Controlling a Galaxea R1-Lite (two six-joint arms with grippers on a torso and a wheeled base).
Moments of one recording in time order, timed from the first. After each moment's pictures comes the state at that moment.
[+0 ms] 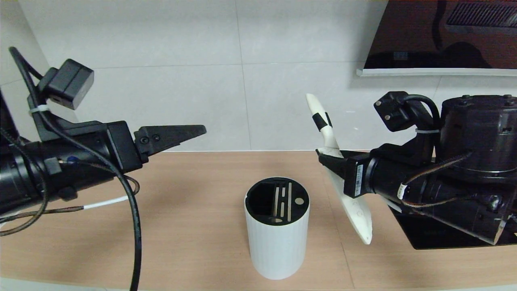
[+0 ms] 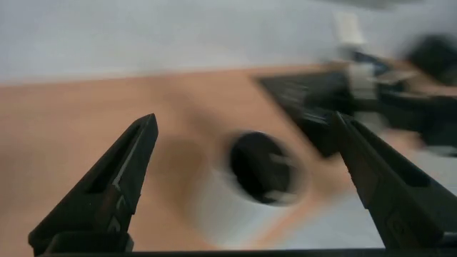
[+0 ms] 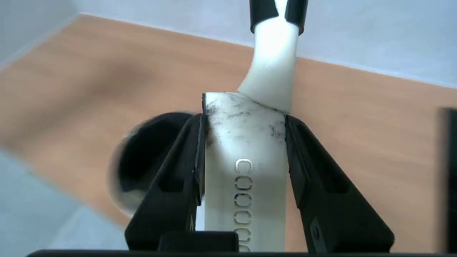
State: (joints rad) left arm -0.34 1.32 -0.83 -0.36 -0.40 -0.47; right arm 0.79 1.55 -0.88 -0.51 -0.23 0.18
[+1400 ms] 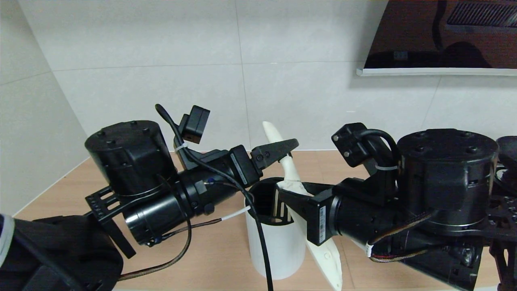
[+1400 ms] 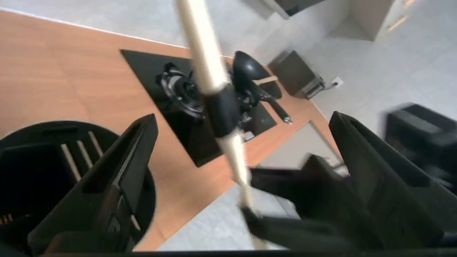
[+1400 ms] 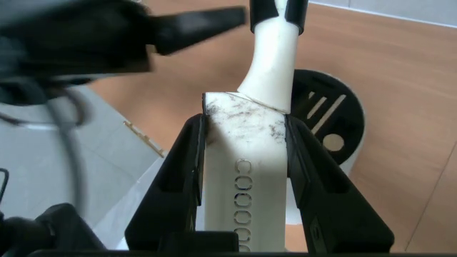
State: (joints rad) left arm -0.67 1.71 -0.71 -1.03 -0.23 -0.77; right arm 0.99 1.62 -0.87 -0.53 -0.23 0.27
